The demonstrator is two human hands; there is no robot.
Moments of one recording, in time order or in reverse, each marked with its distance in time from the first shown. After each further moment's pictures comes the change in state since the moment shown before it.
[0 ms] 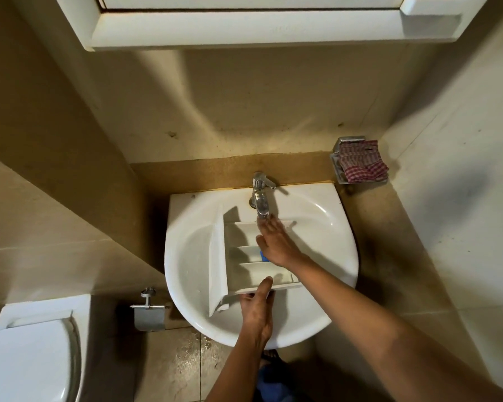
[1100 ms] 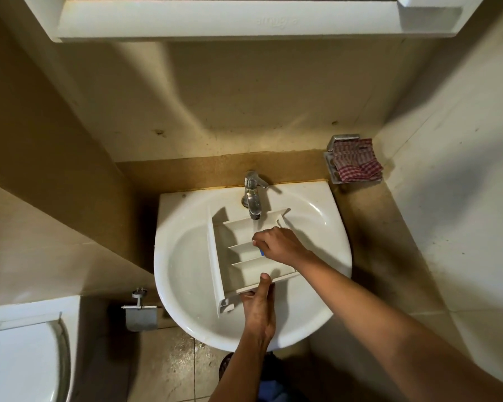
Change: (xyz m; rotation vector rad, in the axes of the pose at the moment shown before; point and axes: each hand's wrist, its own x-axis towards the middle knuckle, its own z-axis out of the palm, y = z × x) left_hand 0.003 -0.015 0.010 -0.141 -0.147 0.040; right_hand -0.008 0.016 -0.022 -0.179 0.025 -0.135
